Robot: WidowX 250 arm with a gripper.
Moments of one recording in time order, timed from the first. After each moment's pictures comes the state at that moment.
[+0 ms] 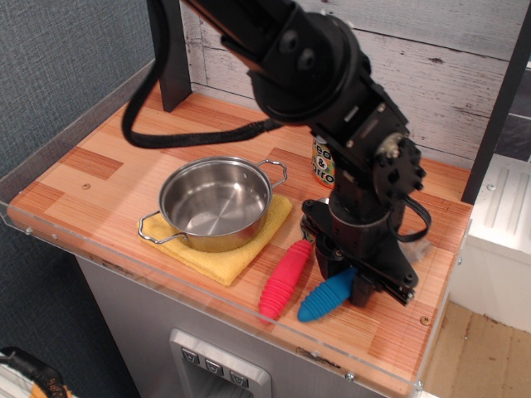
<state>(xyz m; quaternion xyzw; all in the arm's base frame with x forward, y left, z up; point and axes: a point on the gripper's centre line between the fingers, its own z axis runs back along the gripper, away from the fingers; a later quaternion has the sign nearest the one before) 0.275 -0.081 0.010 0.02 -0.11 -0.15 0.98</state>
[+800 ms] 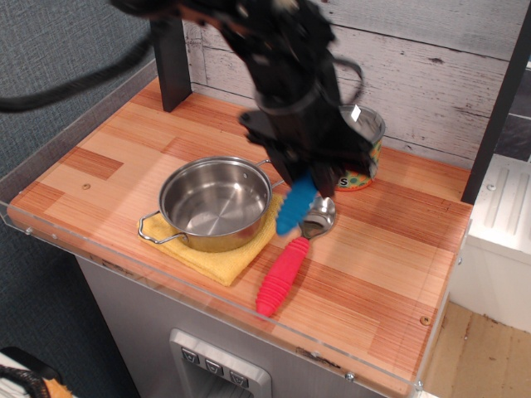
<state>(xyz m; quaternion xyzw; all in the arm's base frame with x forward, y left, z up) 0.295 -0.027 0.095 -0.05 -0.22 -0.01 0.98</state>
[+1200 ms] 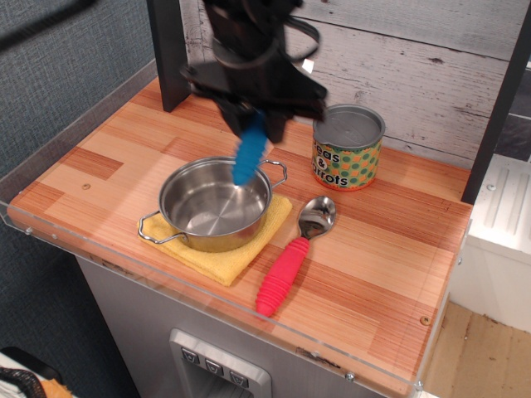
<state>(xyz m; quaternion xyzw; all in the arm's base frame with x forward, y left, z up) 0.302 0.023 0.116 0.05 -0.25 0.10 0.96</state>
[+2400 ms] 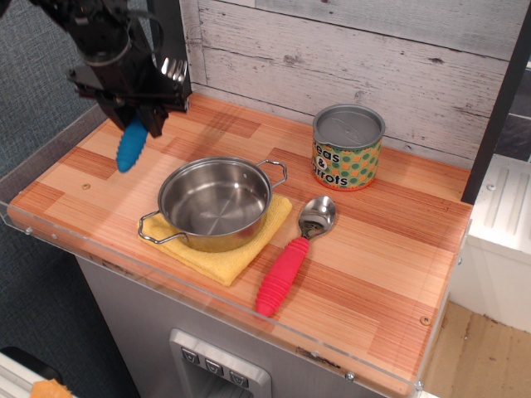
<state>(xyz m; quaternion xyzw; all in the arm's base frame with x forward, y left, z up) 0.300 0.148 0.069 0.05 -0.21 0.12 0.97</state>
